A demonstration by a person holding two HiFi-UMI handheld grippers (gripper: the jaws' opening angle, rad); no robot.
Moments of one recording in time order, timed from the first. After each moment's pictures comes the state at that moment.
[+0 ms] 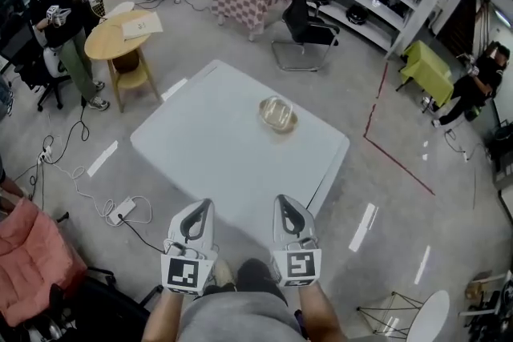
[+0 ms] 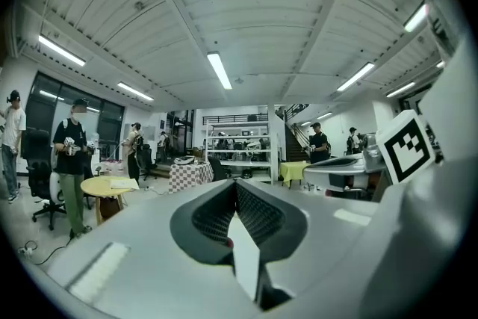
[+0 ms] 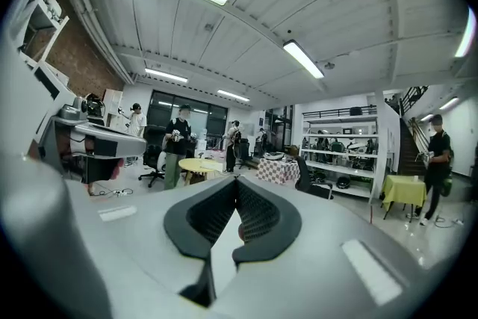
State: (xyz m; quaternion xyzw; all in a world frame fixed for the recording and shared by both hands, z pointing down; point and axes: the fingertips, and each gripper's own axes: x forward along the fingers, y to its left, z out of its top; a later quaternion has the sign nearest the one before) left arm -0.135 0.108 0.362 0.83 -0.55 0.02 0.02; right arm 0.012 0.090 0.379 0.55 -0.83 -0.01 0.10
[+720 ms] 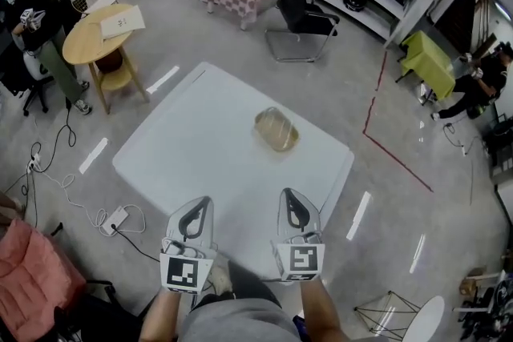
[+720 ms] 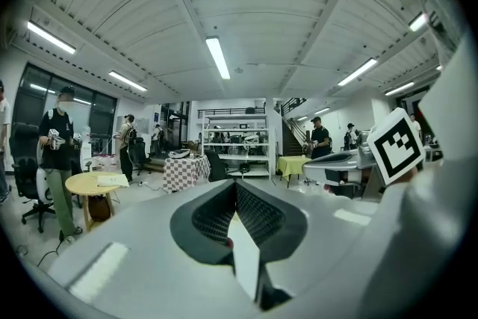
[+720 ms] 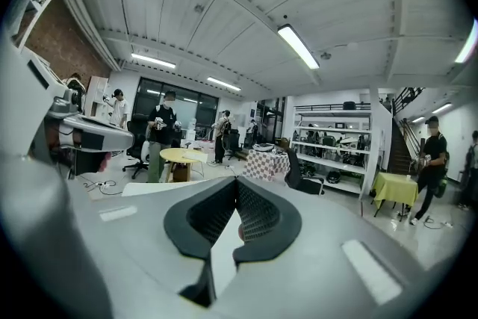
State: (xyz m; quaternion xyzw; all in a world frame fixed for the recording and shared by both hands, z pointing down) left arm -0.135 -0.059 0.393 0.84 -0.54 0.03 0.04; right arm 0.026 -0.081 0.410 0.58 -0.80 0.01 0.13
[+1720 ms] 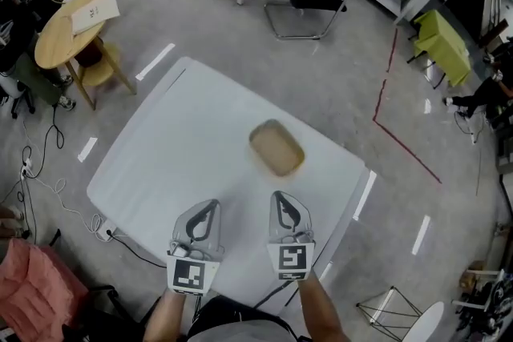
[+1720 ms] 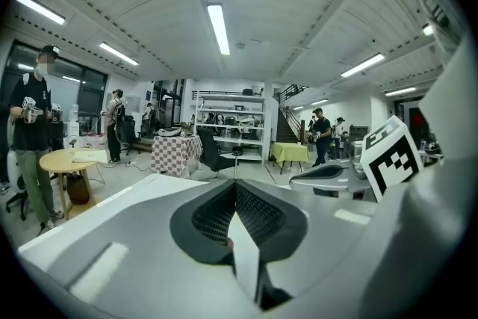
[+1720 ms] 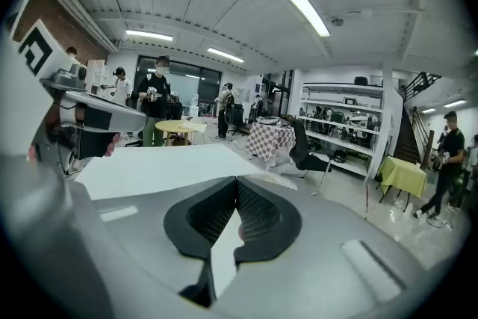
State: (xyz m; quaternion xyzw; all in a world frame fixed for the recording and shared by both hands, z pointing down) left arm -0.076 -0.229 0.510 0.85 -0.51 0.07 0.10; right arm 0.052 -0.242 0.556 0.56 -0.80 0.06 0.21
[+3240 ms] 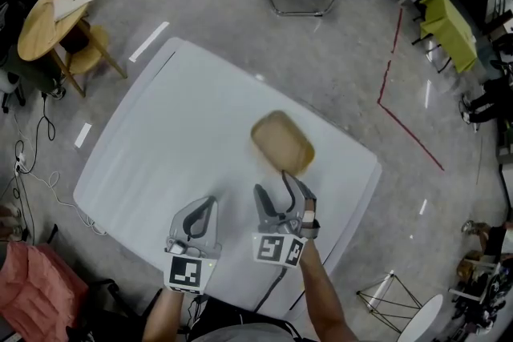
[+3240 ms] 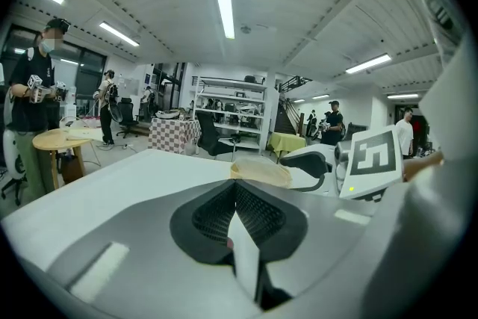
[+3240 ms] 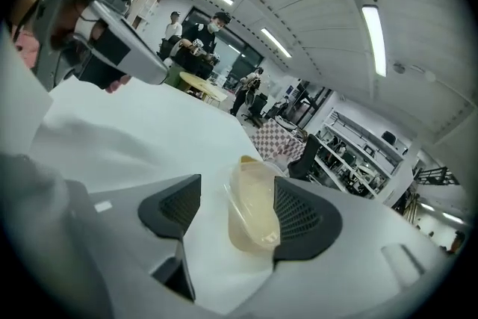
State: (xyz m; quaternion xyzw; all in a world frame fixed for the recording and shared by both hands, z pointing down) left arm -0.078 -0.266 0.591 0.85 -0.49 0.10 0.14; right arm 0.034 -0.296 0.637 0.49 -0.77 -0.10 0.39
